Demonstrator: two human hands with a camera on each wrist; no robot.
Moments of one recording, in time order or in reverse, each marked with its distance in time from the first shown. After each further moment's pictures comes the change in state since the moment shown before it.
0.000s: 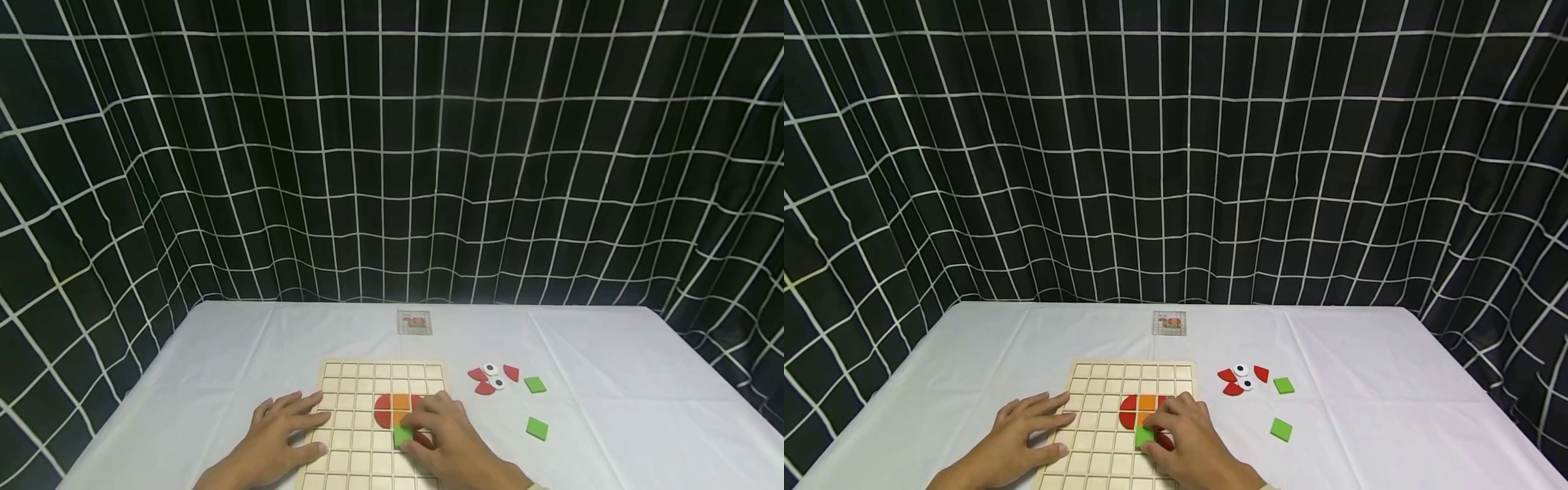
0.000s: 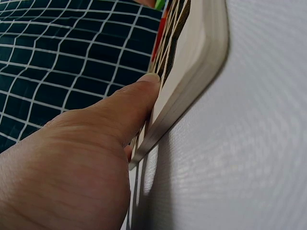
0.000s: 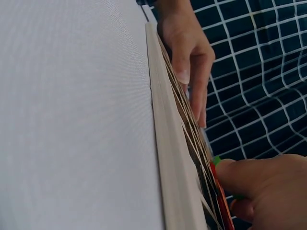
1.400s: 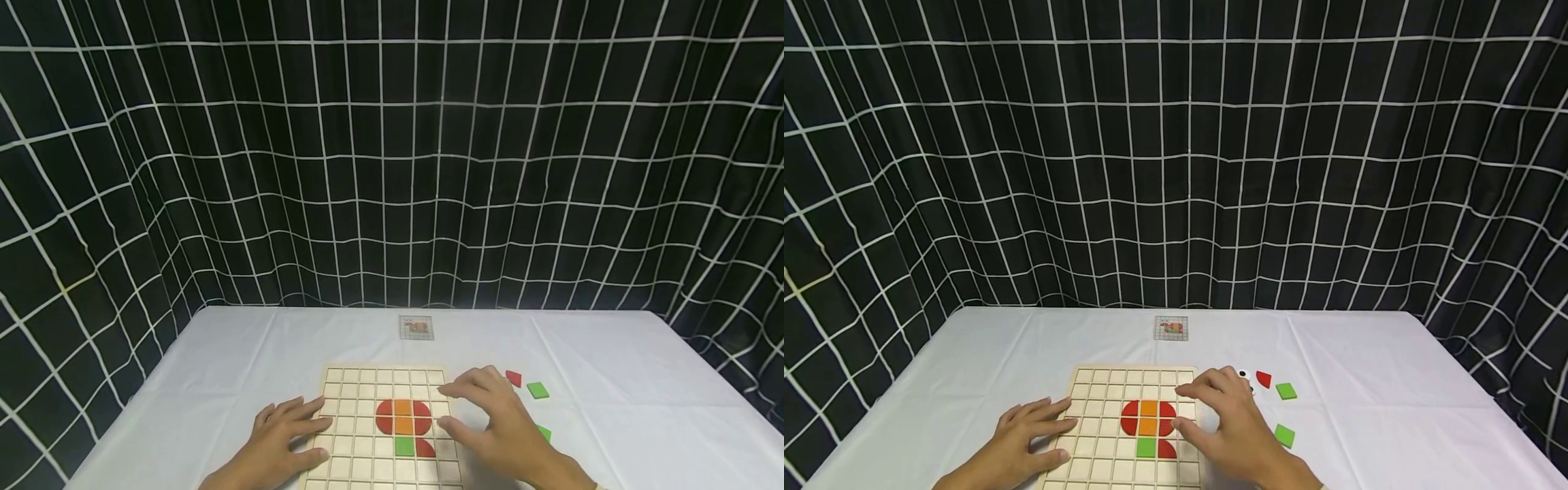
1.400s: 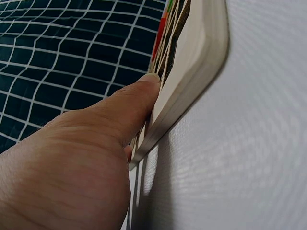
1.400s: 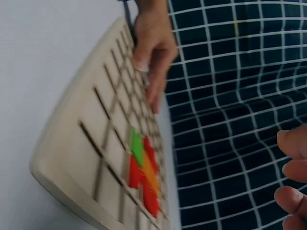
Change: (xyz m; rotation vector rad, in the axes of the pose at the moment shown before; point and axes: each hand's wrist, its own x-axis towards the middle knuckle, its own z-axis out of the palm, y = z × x) left_hand 0.001 -0.004 0.002 0.009 0.020 0.033; right_hand -0.005 -0.008 -0.063 -0.044 0.392 -0.301
